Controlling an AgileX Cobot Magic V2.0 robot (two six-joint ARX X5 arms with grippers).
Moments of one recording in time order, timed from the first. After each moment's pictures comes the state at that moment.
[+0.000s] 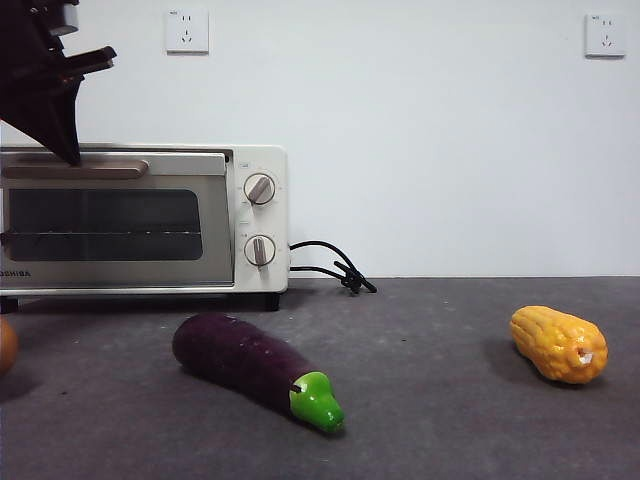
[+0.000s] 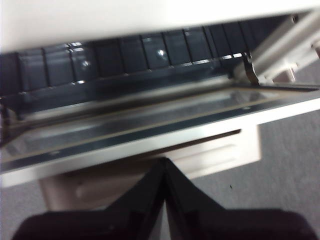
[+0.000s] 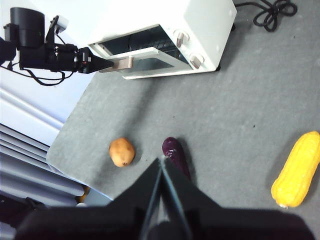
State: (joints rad) left arm -0.03 1.65 1.49 -0.80 0.15 0.02; right arm 0.01 0.80 1.21 -1.01 -0.74 0.16
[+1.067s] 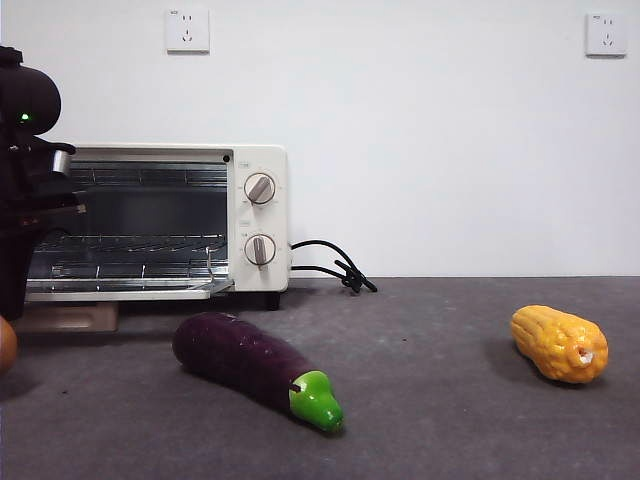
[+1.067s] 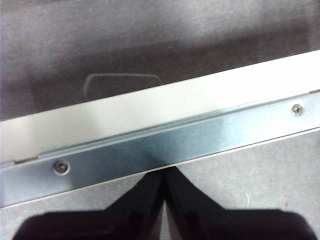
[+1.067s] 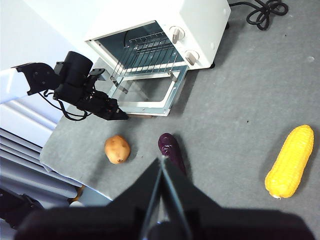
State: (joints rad) left arm -0.05 1.71 1.17 -0.79 0.09 0.03; right arm 0.01 0.76 1.21 -1.05 -0.71 0.16
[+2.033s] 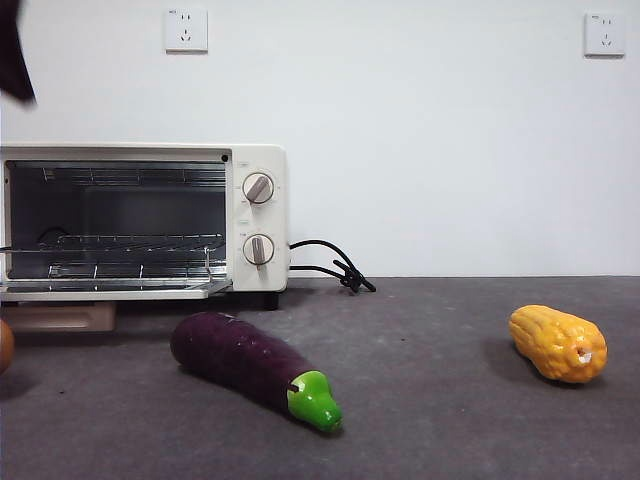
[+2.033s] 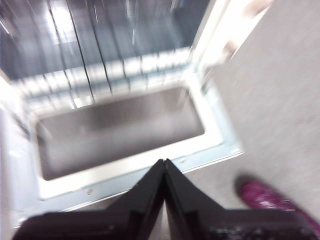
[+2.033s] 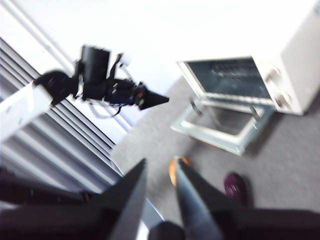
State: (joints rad) left arm -0.05 1.17 1.18 -0.77 0.19 0.03; right arm 0.05 0.84 1.21 -0.73 -1.02 0.22
